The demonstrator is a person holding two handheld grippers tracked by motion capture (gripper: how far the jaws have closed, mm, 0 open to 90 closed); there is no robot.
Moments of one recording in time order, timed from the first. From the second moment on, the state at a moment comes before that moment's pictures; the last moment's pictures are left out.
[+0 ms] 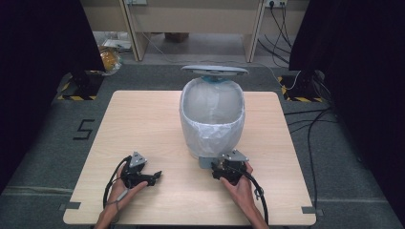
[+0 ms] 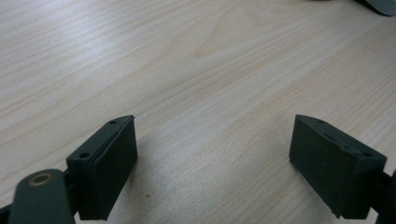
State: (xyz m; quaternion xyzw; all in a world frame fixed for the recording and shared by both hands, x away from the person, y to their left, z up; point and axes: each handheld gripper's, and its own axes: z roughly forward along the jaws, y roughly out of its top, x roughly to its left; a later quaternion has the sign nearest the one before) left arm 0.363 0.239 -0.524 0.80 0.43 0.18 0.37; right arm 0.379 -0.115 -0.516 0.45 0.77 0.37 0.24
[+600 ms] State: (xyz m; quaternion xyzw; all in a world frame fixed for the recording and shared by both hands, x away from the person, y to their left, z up) left arm 0.363 0.239 -0.524 0.80 0.43 0.18 0.37; right arm 0.379 -0.119 -0.513 0.47 0.76 0.39 0.23
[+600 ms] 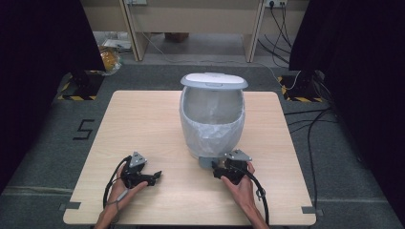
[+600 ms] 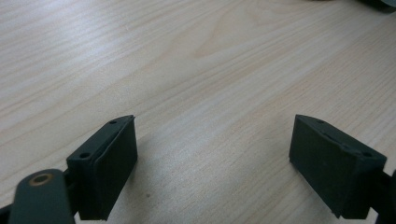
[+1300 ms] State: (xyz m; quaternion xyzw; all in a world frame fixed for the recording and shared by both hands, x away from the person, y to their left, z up) left arm 0.362 0.239 -0.524 0.80 0.44 0.18 0.37; right arm 0.350 -0.167 -0.492 0.48 0.75 0.40 0.24
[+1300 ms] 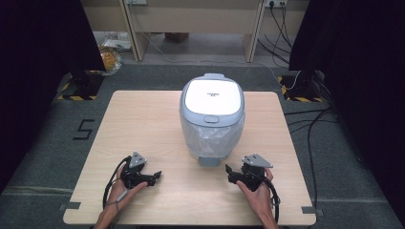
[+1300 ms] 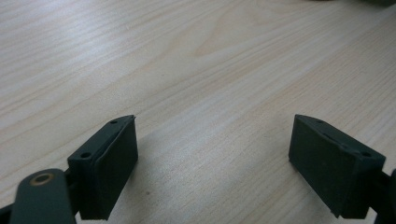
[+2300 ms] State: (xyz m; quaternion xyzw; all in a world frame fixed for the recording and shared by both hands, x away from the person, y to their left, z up) left arm 0.362 0.239 -0.524 0.80 0.44 0.18 0.37; right arm 0.327 -0.194 -0.517 0.48 0.78 0.34 0.20
